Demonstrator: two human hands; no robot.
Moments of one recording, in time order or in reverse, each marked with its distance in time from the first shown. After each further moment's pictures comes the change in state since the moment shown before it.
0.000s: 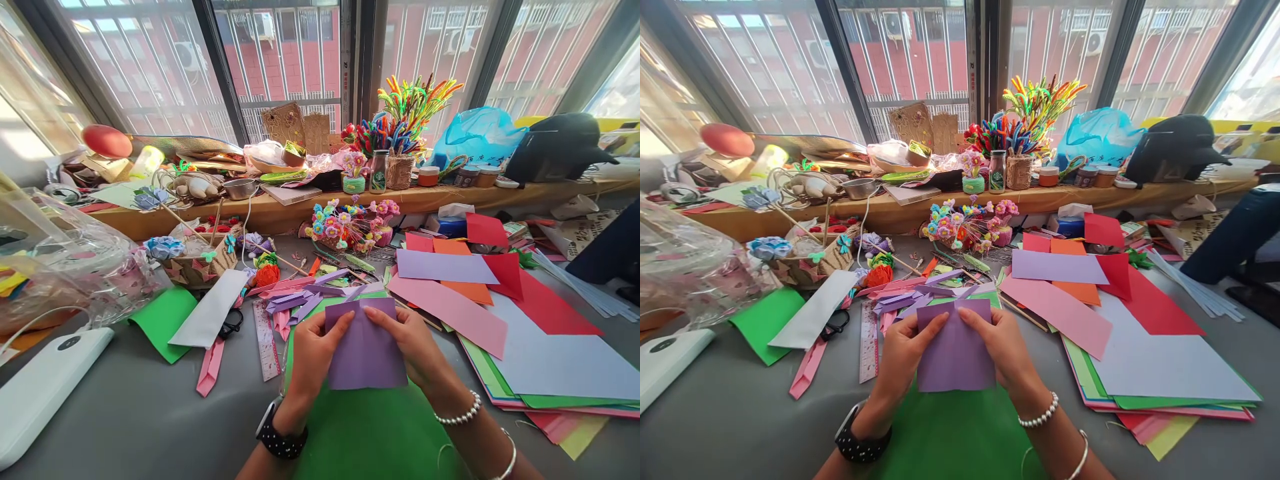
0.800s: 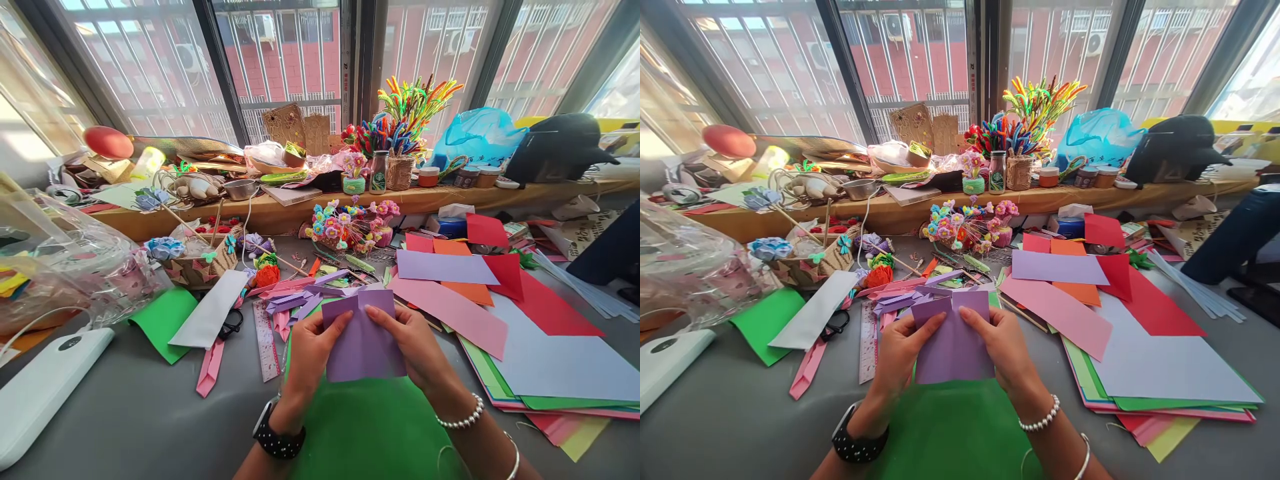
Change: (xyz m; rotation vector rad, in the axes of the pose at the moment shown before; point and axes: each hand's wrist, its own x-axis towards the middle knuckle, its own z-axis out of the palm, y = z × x) left_hand 0.005 -0.008 -0.003 -0.154 -0.043 -0.028; right_hand 0.001 0.003 -0.003 -0.010 0.004 -0.051
